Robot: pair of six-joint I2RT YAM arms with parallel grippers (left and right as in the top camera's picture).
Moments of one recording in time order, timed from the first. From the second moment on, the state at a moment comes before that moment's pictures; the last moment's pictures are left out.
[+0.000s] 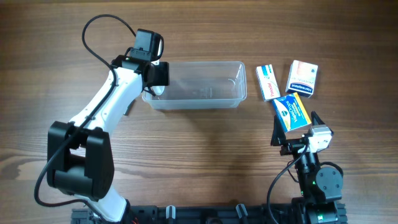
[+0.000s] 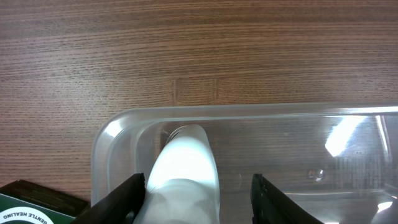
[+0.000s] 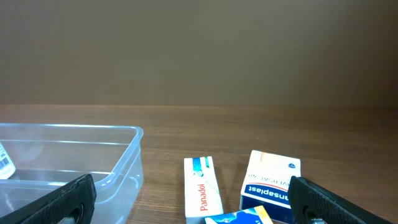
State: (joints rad) left arm -0.26 1.81 1.31 -0.62 -0.06 -0.23; right arm 0.11 0.02 0.01 0.00 0.01 0.03
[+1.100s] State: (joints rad) left arm 0.07 1.49 1.32 -0.85 -0.09 -0.28; right arm 0.11 0.02 0.01 0.00 0.01 0.03
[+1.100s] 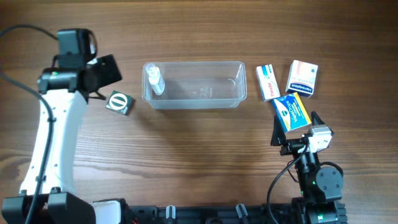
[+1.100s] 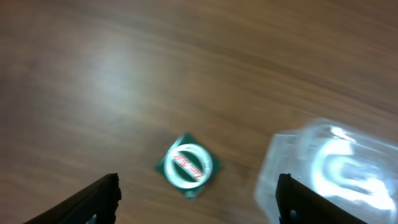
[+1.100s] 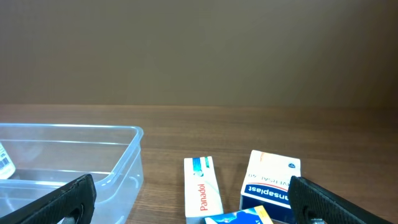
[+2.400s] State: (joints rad) left arm 0.13 1.82 1.32 -0.82 0.10 0.47; right arm 0.11 0.02 0.01 0.00 0.01 0.03
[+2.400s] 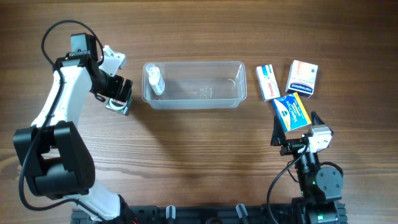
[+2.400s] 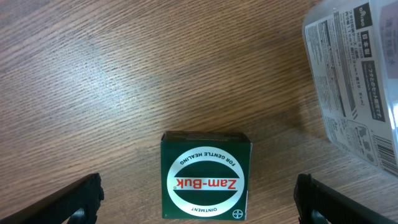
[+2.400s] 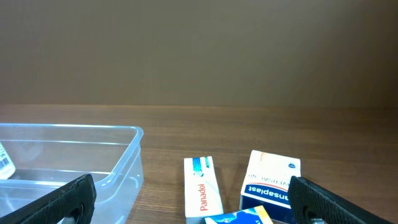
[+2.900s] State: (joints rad) left arm 0.13 1.82 1.19 -0.70 0.11 0.49; right arm 0.11 0.02 0.01 0.00 0.01 0.03
